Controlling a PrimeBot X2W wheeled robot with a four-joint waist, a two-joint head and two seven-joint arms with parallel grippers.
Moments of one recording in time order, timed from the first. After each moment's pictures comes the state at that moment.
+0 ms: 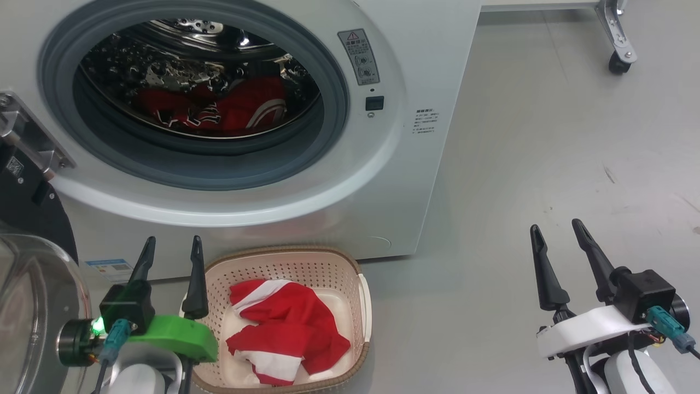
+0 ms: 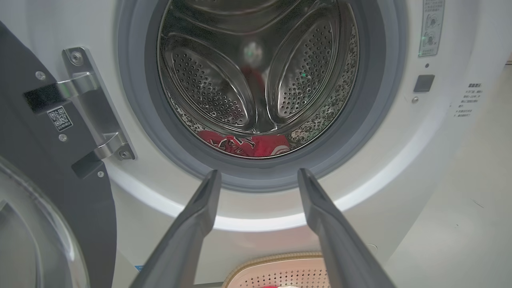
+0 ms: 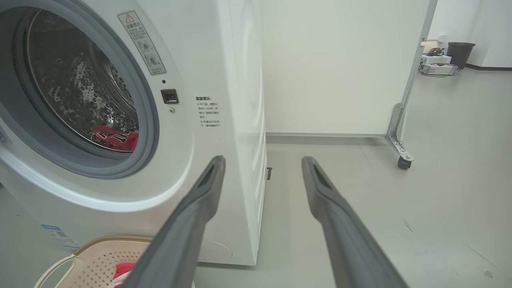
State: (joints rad) left arm -0.16 0.06 -0.15 0.32 -0.28 0.06 -0.25; right arm -0.02 -0.13 0.14 0.13 0.30 0.05 -0.24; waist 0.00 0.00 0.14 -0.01
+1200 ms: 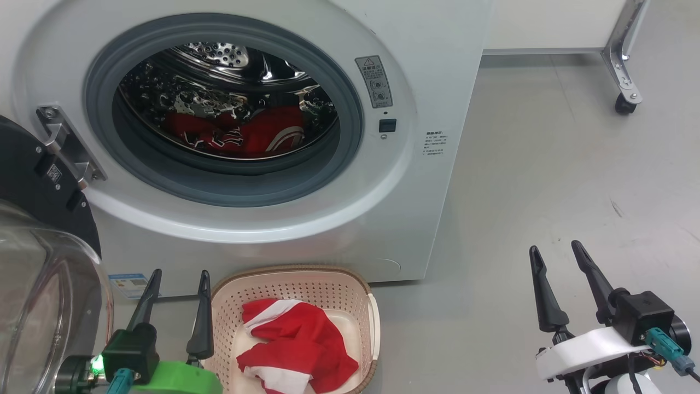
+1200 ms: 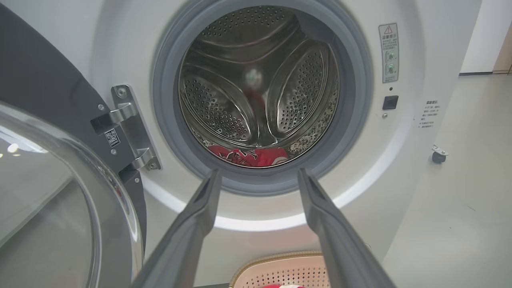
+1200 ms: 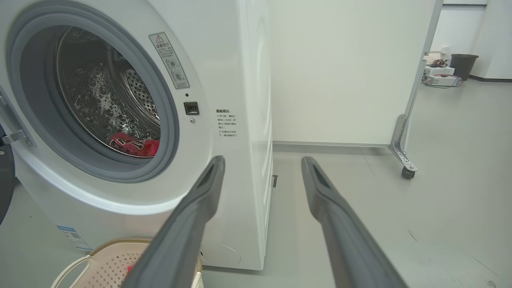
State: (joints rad) left arm 0.06 0.09 -0.17 0.04 -0.25 0.09 -0.19; right arm 0.07 -0.12 0.15 0.05 0.29 0.02 -0.22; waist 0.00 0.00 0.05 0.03
